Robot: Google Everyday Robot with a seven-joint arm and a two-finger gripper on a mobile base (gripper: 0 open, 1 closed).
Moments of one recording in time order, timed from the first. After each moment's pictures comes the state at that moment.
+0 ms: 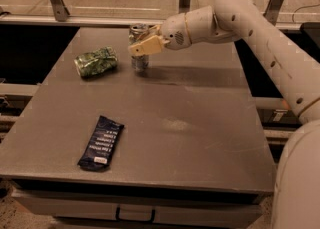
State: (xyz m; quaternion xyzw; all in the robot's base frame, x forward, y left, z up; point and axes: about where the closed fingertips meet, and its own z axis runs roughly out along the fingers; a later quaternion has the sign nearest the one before) arm 0.679 0.049 0.907 -0.52 0.63 0.39 0.42
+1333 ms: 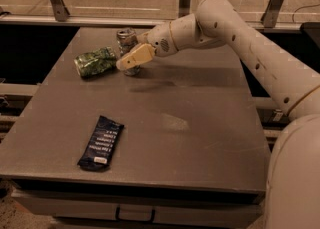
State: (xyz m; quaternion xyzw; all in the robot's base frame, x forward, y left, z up) arm 0.681 0.085 0.881 -0.51 0.65 0.39 0.40
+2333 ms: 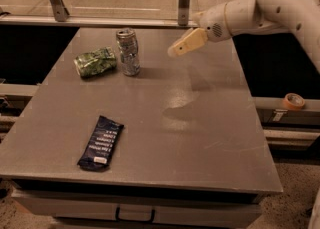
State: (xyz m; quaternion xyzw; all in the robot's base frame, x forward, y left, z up) arm 0.704 -0.057 0.918 -0.48 0.71 0.26 0.45
